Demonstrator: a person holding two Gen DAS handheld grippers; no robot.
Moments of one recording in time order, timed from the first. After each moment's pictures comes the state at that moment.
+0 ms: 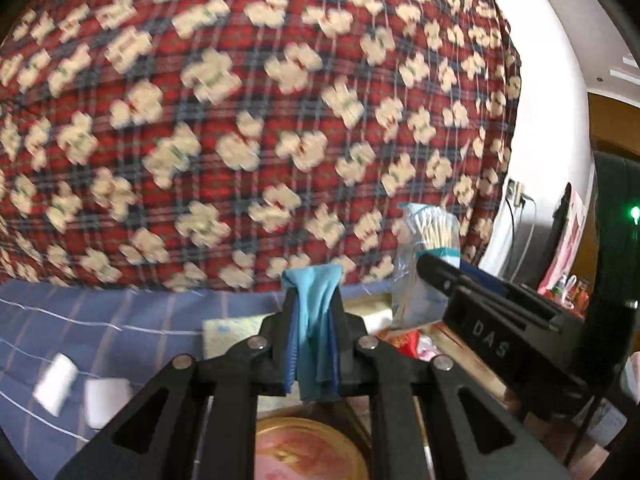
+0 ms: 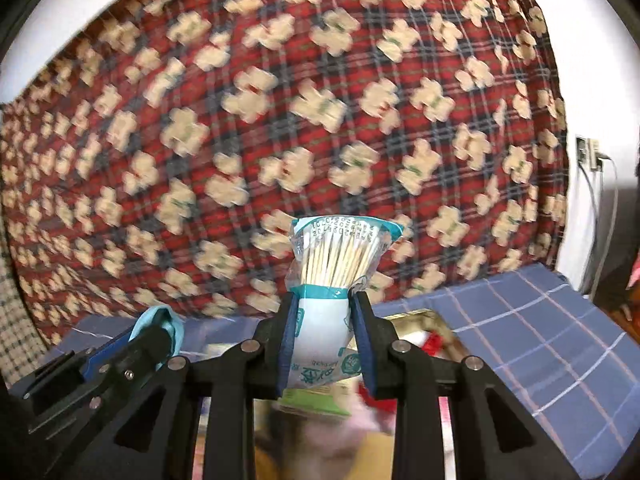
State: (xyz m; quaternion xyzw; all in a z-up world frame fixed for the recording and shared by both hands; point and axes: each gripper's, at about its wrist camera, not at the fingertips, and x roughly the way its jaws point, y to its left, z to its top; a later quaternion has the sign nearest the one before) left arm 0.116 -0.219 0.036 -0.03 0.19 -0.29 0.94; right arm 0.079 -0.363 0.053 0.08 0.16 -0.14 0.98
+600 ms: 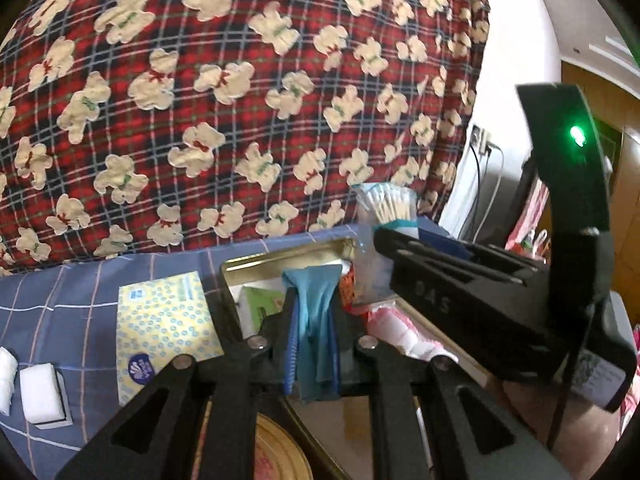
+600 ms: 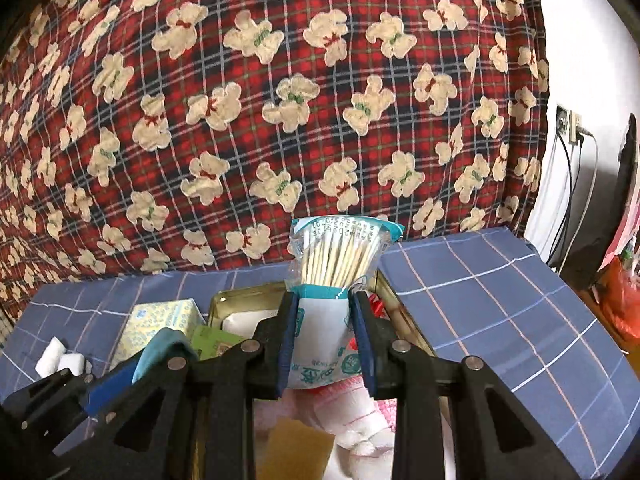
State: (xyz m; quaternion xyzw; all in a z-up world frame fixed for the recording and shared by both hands) left arm 0.118 -0.274 0.009 0.02 0.26 -0.37 0.89; right arm 0.098 -0.408 0.025 0.07 0.25 -0.19 0.95
